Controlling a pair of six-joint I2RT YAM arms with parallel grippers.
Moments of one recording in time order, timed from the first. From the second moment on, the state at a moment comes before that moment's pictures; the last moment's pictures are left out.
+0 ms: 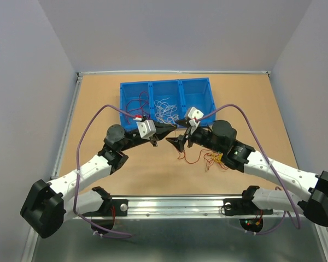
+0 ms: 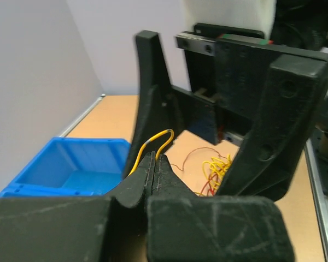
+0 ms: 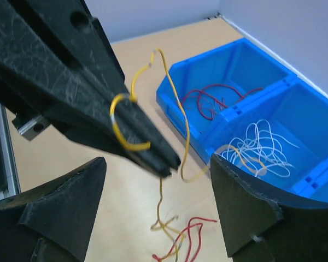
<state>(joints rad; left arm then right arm) -0.66 1.05 0.56 0.77 0.60 0.05 0.88 1.08 0.77 0.25 -0.16 -0.07</state>
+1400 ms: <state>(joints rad) -0.64 1.15 0.64 0.62 0.43 0.11 0.61 1.29 0.80 0.40 0.38 0.03</state>
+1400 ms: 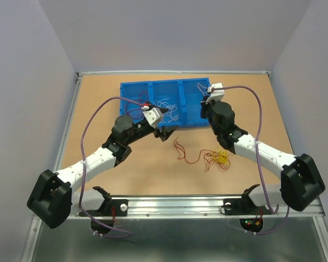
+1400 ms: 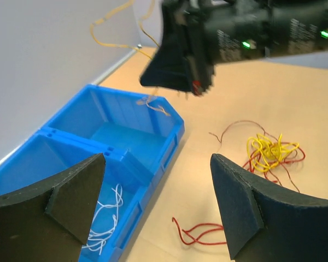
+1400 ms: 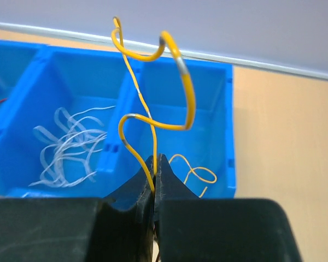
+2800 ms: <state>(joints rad) -0.77 1.36 0.80 0.39 0.29 0.29 0.49 1.49 0.99 -0.01 0.19 0.21</state>
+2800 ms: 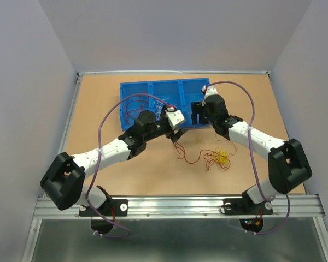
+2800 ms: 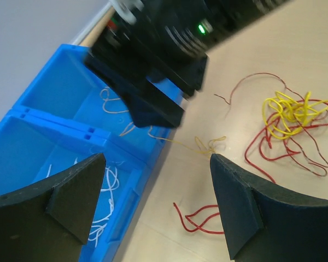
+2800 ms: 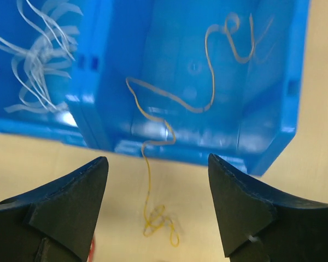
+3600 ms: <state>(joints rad) -0.73 1.34 0.79 0.47 0.19 0.24 0.54 1.74 1.07 -0.37 0.19 0.26</state>
